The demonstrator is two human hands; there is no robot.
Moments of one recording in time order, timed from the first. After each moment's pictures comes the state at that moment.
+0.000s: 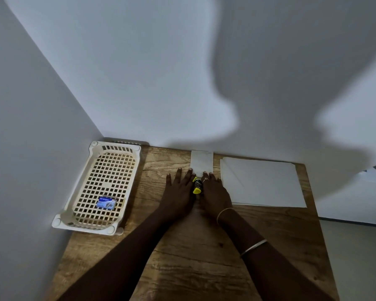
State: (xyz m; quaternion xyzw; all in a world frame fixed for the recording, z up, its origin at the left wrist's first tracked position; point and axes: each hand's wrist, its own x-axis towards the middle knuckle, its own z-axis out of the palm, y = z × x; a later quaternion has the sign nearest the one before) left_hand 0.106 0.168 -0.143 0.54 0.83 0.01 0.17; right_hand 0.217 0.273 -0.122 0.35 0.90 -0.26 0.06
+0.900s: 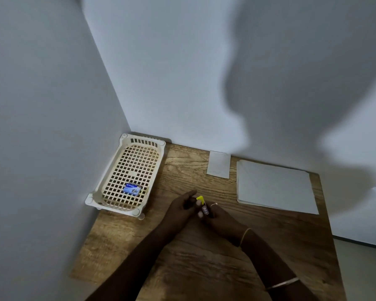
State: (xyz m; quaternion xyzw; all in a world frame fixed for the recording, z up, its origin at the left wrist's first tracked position) left_hand 0.145 0.073 -0.108 0.18 0.70 0.56 0.40; right_hand 0.259 0.201 -0.088 0.22 0.75 -0.61 0.09
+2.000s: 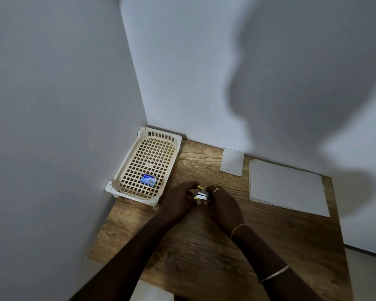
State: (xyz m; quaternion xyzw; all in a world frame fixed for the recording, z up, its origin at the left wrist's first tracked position) left_hand 0.114 0.037 -0.077 0.33 0.83 0.40 0.23; right_hand 0.228 0.168 -0.083 0.26 0.93 -0.26 -0.04
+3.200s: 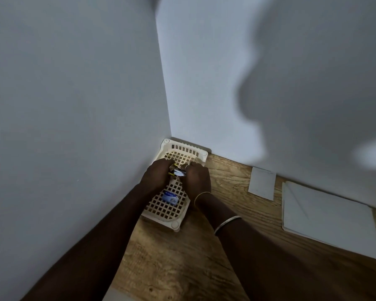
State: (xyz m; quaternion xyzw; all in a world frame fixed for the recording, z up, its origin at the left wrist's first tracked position) left_hand -0.065 0.005 -0.066 0.30 0.92 0.20 0.17; right_hand 0.022 0.129 -0.091 0.18 0.96 -0.19 -0.08
